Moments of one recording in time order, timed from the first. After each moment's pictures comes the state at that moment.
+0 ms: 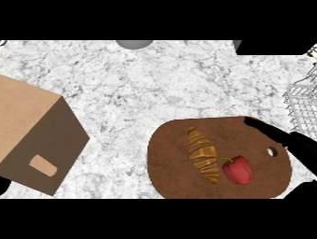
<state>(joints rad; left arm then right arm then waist) 0.08 0.65 -0.22 -1.43 0.46 0.23 0.06 -0.04 -0.74 0.27 -1.84 0.01 0.35 0.18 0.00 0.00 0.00</state>
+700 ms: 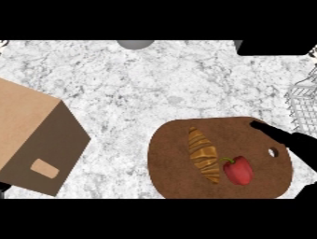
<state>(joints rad) 0.05 0.58 -0.16 -1.36 0.39 0.17 0.04 -0.06 -0.73 0.23 -1.90 0.02 0.51 0.49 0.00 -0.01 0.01</state>
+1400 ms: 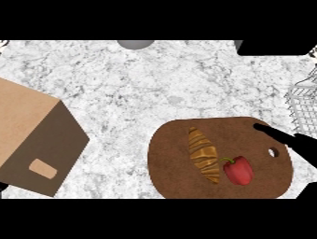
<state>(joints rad) 0.06 0.53 -0.07 -1.37 0.32 0.09 0.07 -0.03 -0.63 0.12 -1.82 0.07 0.65 0.41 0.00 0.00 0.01</state>
